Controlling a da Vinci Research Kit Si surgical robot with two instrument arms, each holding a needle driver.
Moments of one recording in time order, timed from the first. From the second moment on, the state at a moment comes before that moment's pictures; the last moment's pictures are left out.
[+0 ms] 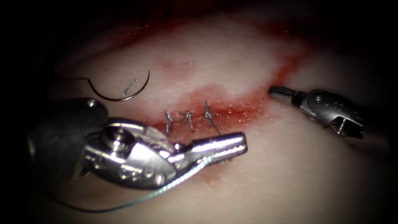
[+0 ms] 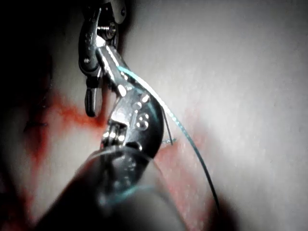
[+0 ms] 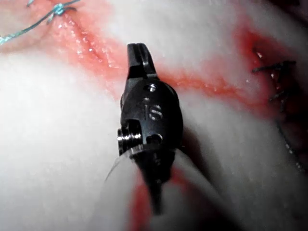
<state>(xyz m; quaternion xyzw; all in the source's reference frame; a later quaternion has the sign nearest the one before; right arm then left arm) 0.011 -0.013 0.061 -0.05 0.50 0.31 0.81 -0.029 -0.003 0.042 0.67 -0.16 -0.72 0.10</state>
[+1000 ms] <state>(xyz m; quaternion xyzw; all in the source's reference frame) 0.013 -0.015 0.063 -0.02 0.50 0.23 0.83 -0.020 -0.010 0.050 0.67 0.14 -0.73 0.05</state>
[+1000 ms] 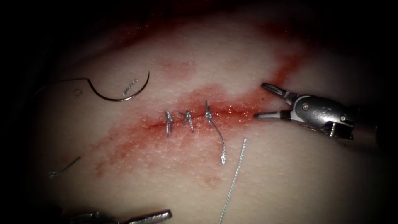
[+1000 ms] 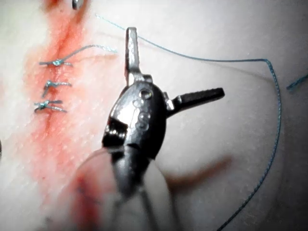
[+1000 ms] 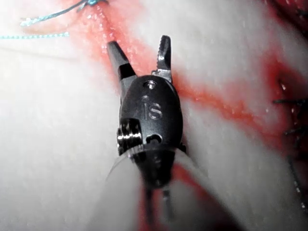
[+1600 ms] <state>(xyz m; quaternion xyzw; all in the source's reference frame) 0.010 -0.012 0.059 -0.05 0.48 0.21 0.85 -0.022 -0.001 0.061 0.54 -0.01 -0.84 0.03</state>
